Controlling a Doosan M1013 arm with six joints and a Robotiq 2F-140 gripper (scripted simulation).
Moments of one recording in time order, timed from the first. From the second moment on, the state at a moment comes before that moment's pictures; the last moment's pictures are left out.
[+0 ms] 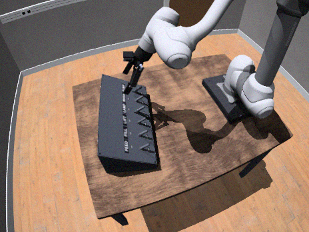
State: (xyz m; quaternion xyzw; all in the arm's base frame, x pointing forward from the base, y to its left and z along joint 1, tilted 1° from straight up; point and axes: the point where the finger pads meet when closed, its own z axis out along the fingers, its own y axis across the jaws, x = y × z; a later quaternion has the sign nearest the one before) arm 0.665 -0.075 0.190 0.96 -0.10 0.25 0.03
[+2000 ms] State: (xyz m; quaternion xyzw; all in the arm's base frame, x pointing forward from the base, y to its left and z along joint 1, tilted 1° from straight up) arm 0.651 -0.145 0.191 0.96 -0.10 0.25 0.03
